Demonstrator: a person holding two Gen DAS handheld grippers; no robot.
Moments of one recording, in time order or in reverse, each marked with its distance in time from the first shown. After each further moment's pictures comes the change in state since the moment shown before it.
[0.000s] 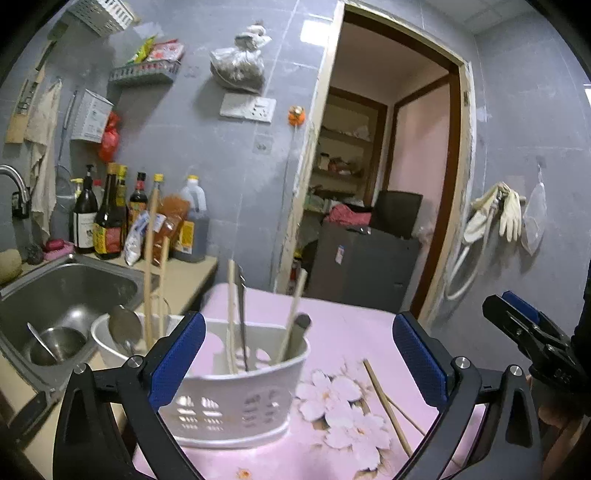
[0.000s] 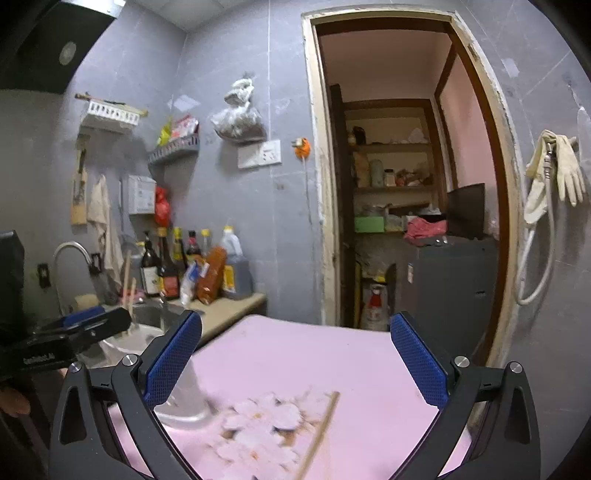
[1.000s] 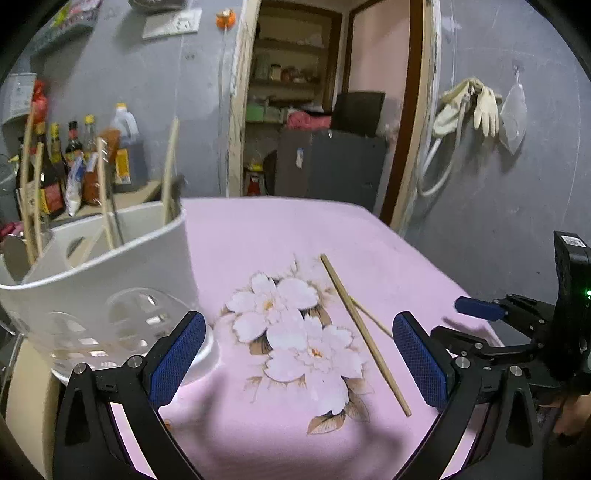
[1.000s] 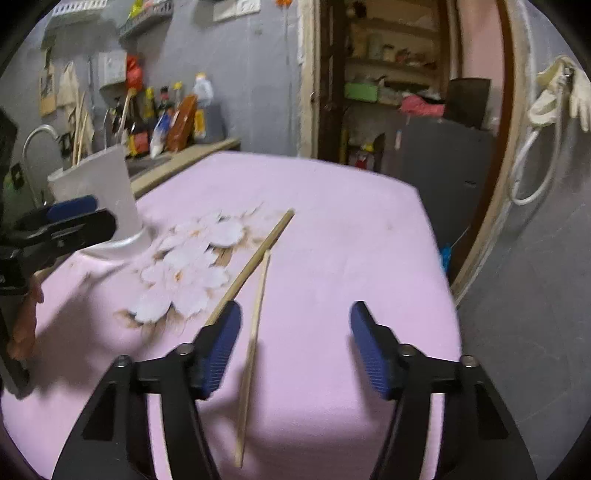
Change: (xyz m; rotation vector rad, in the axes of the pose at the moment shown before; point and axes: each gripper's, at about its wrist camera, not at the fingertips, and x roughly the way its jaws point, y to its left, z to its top) left arm 0.070 -0.063 -0.068 0.152 0.373 -0.109; right arm 0.021 -0.052 -0.100 -0.046 0.566 -0.023
